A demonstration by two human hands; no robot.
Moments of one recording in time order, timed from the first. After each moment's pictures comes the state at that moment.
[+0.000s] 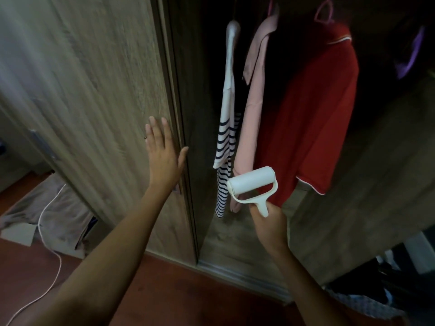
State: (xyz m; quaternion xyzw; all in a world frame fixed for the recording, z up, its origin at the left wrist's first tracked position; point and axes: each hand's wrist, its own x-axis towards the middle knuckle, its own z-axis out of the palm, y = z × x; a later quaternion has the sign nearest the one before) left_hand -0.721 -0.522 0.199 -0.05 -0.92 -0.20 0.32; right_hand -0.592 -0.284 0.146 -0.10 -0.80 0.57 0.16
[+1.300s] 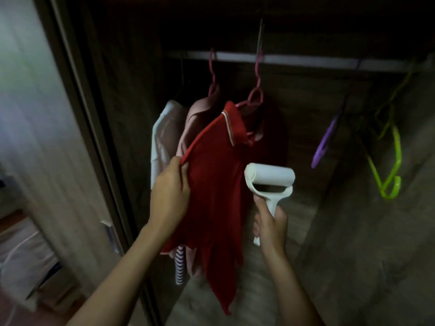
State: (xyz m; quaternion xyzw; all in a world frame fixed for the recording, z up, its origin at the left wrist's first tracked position) left_hand -0.719 -0.300 0.330 -0.01 -0.86 -0.31 0.41; right_hand -0.723 -0.111 0.265 -0.04 -0.61 0.78 0.16
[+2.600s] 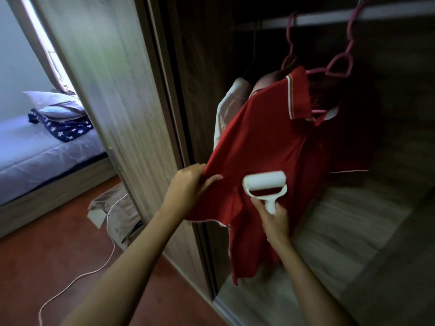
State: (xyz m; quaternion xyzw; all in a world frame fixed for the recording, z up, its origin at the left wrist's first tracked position) left_hand -0.692 -0.415 0.295 -0.06 -0.93 -0.15 0.33; right_hand -0.759 -0.215 0.171 0.04 -0.70 0.71 0.05
